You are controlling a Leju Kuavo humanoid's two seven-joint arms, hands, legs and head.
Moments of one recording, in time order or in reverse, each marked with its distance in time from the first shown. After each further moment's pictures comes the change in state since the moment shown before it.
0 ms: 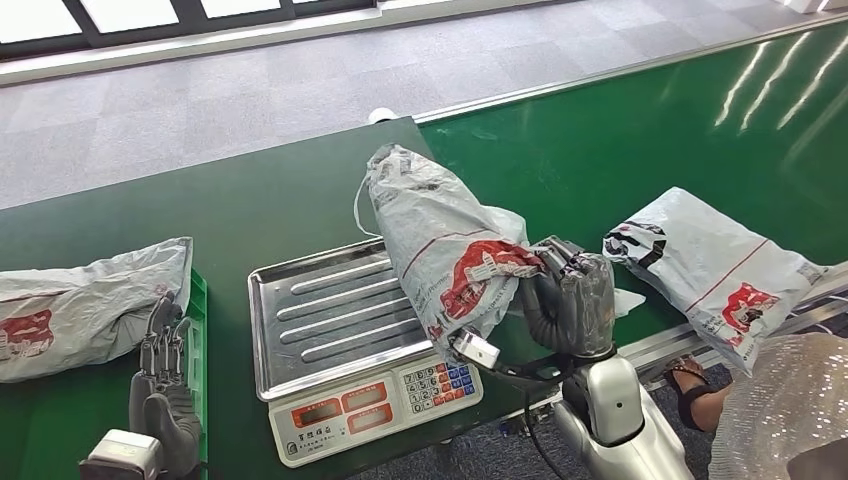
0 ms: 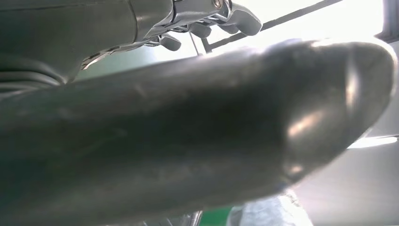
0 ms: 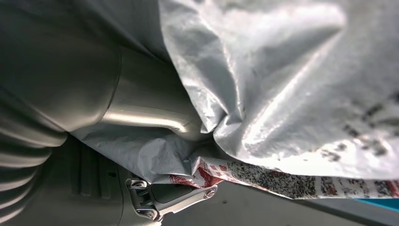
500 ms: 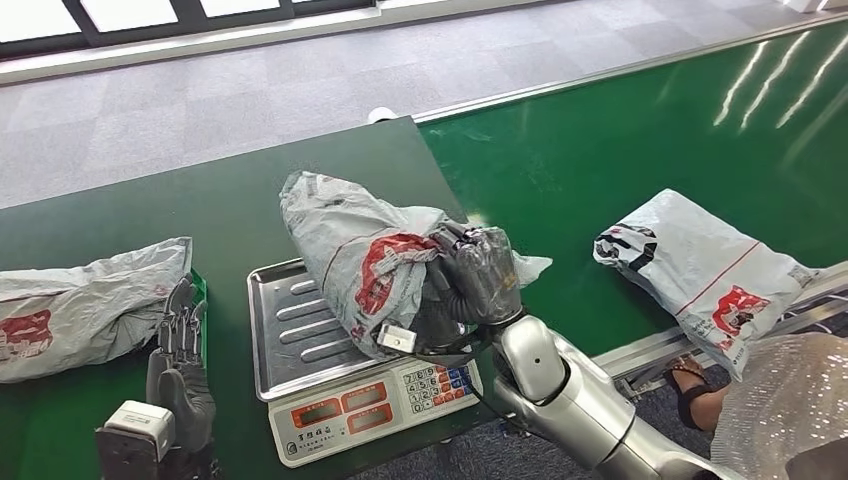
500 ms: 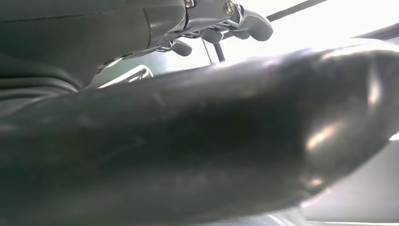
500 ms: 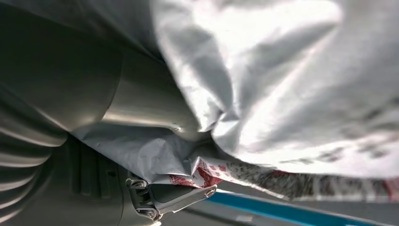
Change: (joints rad) left arm -0.068 -0.031 0.000 0.063 0.015 -0.045 0.011; right arm -0.321 -0.080 0.416 0.243 -0.002 0.114 0.124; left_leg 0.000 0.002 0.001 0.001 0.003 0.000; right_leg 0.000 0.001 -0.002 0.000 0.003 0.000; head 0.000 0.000
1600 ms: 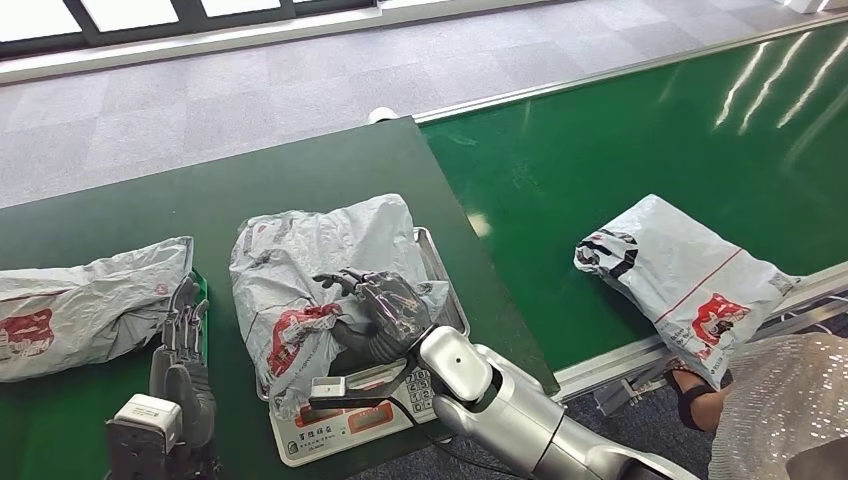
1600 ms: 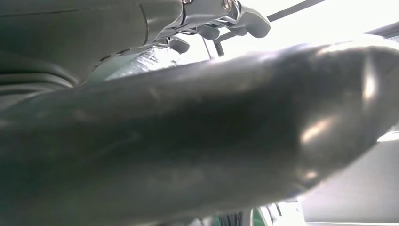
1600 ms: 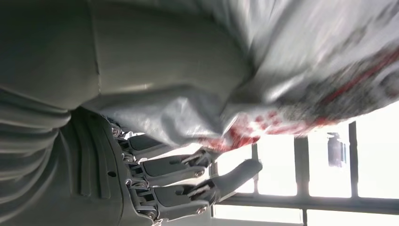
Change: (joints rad) left arm -0.010 0.000 0.004 0.022 -0.021 0.028 0.004; right arm -0.088 0.186 0.139 0.262 -0.252 0.244 -0.221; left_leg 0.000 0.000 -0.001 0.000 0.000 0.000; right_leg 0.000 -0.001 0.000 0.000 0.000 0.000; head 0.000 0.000
